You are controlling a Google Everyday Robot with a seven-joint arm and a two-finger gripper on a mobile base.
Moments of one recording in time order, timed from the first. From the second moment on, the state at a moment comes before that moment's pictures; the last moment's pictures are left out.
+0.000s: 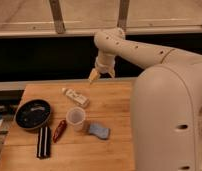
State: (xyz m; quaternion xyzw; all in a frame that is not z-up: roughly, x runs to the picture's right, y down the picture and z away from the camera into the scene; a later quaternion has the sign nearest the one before) arm -0.012 -0.056 0.790 -0.29 0.10 0.51 0.80
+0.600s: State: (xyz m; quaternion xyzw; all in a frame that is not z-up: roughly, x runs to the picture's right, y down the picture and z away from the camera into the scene) arm -0.086 -0.061 0.785 -0.30 0.09 0.44 0.84
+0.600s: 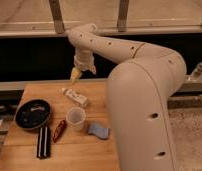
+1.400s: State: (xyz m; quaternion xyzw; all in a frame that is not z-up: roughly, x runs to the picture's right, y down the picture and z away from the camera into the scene) arm -0.131 -0.044 0.786 -0.31 0.07 0.40 0.86
